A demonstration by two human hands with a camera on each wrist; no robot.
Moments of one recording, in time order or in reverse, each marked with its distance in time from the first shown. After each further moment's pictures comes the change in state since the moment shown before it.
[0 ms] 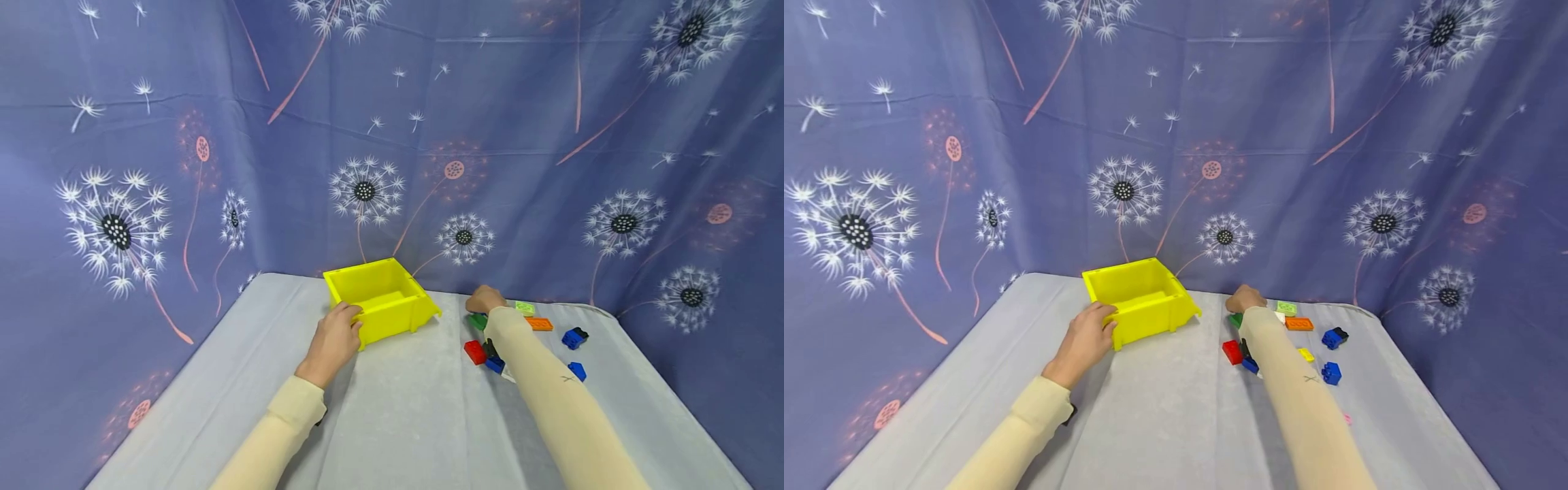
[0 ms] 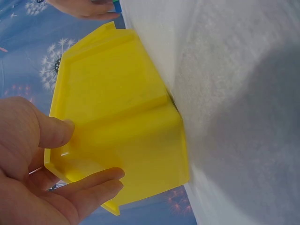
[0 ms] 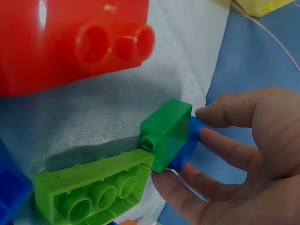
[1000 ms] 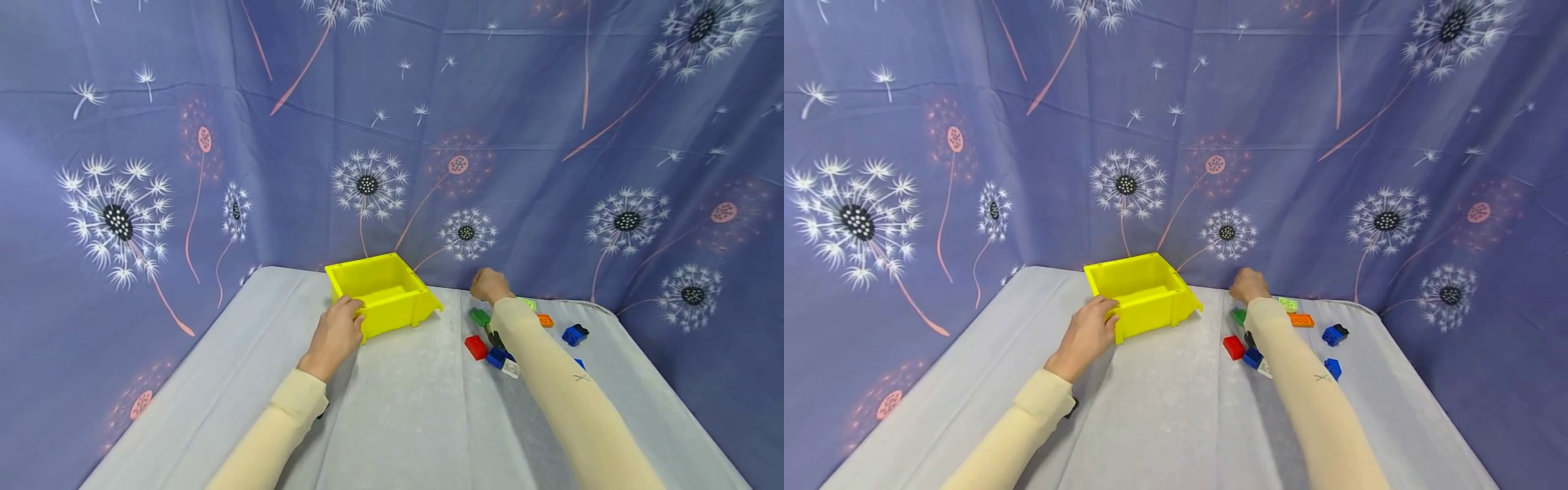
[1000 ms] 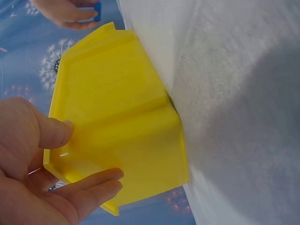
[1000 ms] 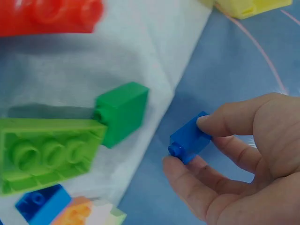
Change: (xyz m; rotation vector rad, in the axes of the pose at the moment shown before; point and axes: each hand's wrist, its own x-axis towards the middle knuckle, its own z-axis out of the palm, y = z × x) left_hand 0.003 -0.002 0.001 0.027 0.005 0.009; right_hand -0.019 -0.011 -0.019 -0.024 0.214 -0.178
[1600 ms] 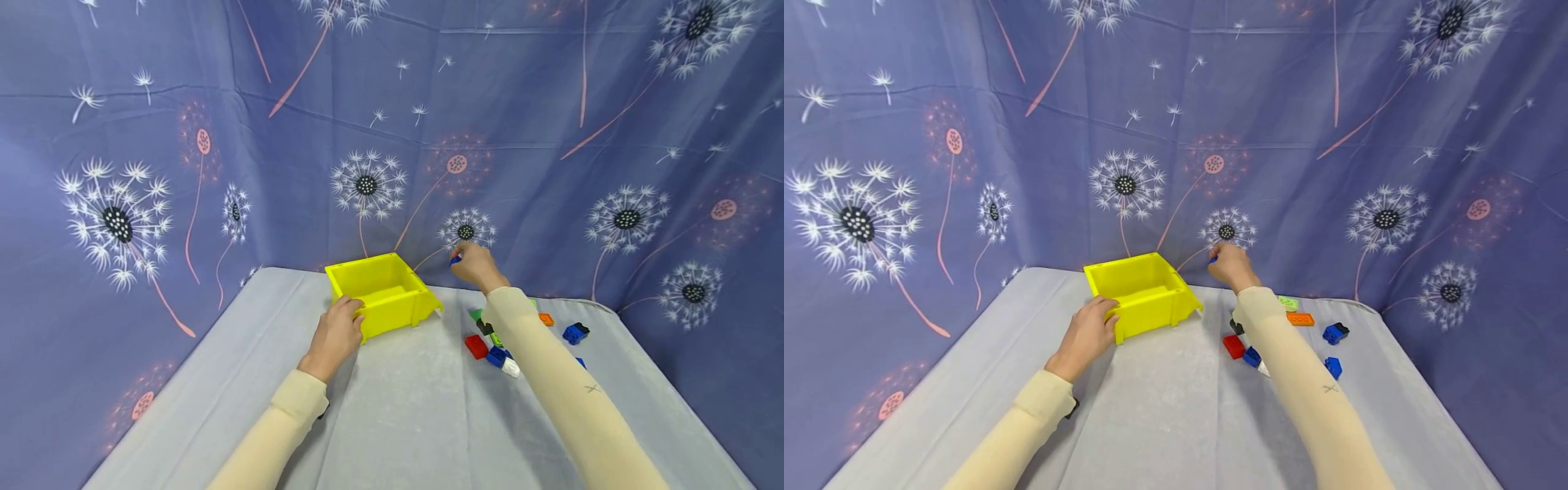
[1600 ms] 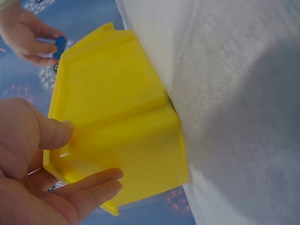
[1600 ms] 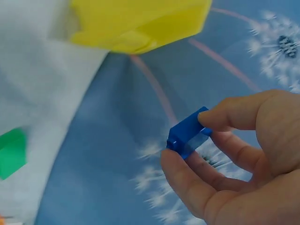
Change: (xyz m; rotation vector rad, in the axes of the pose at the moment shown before) left_hand 0.000 0.001 0.001 0.004 0.004 -0.011; right_hand -0.026 -0.071 -0.041 0.141 0.033 -0.126
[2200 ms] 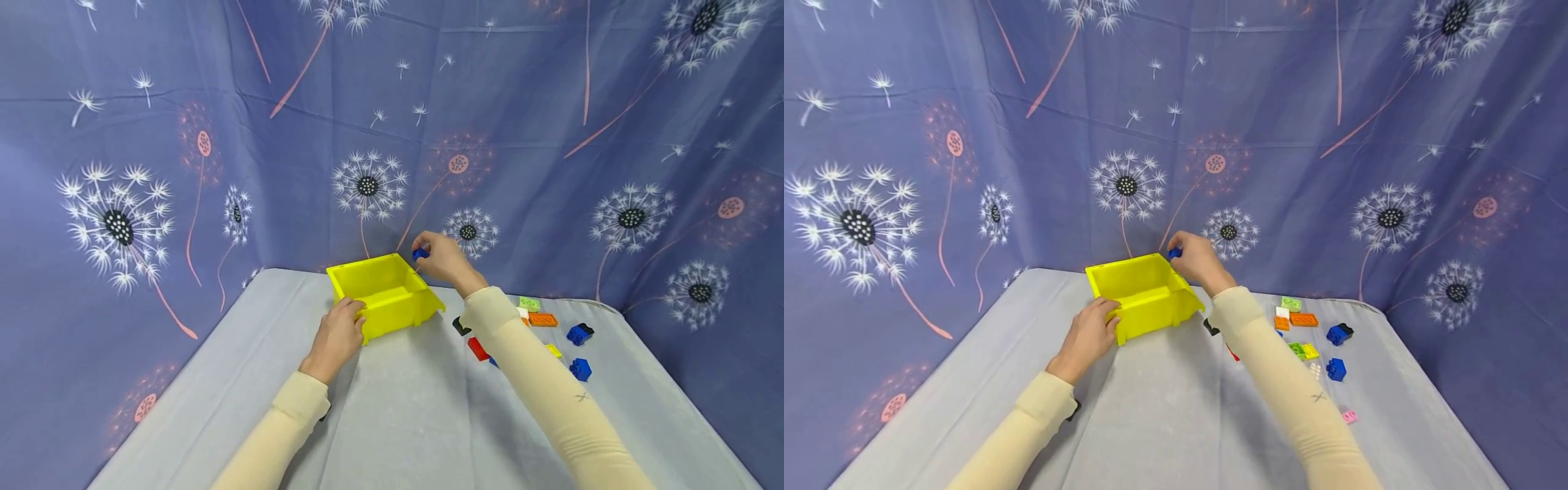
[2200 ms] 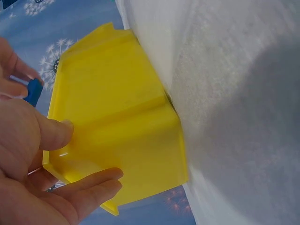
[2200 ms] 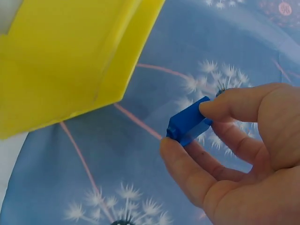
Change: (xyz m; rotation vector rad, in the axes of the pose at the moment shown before) left_hand 0.000 -0.002 0.002 0.004 0.002 0.005; right_hand -0.022 -0.078 0.007 0.090 -0.022 -0.219
